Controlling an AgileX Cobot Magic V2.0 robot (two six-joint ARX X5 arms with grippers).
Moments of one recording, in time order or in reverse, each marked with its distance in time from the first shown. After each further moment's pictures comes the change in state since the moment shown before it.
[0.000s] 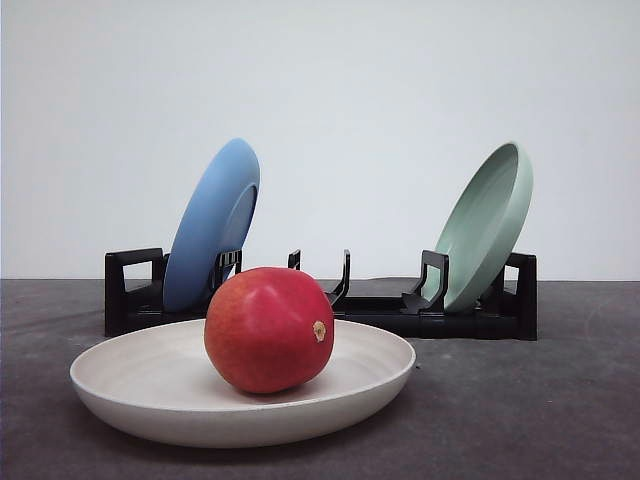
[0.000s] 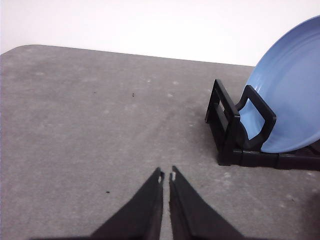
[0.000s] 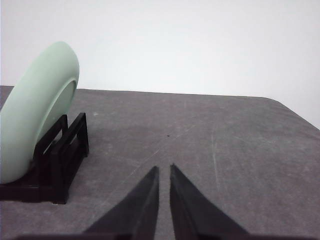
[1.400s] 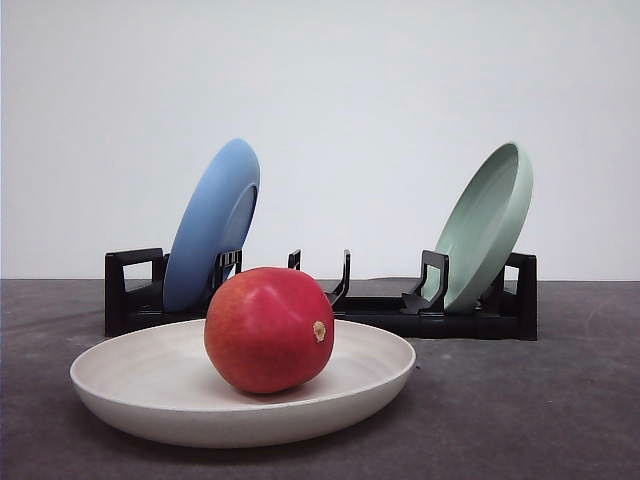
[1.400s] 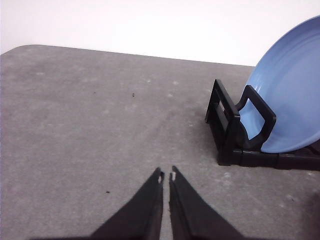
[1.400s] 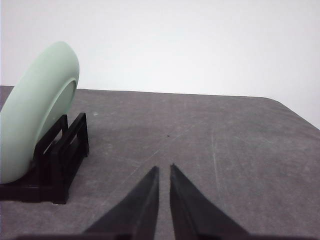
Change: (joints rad) left_arx 0.000 0.000 0.000 0.000 0.000 0.000; right_arx 0.000 0.000 0.000 0.000 0.000 0.000
